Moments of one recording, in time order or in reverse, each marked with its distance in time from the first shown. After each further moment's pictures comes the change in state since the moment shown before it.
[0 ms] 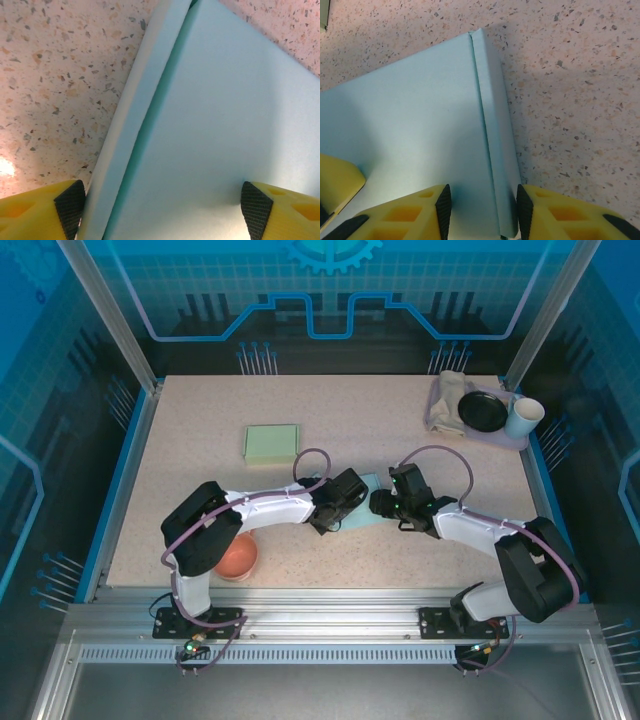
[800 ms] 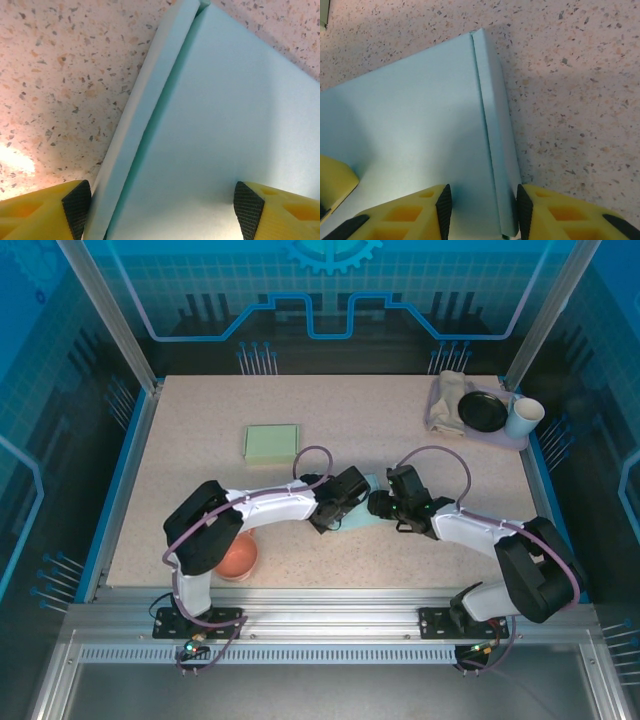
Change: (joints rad) left arm 0.001 0.022 0.062 -0.100 -0.024 -0.010; right arm 0.034 0.000 0.002 -0.002 0.031 0.033
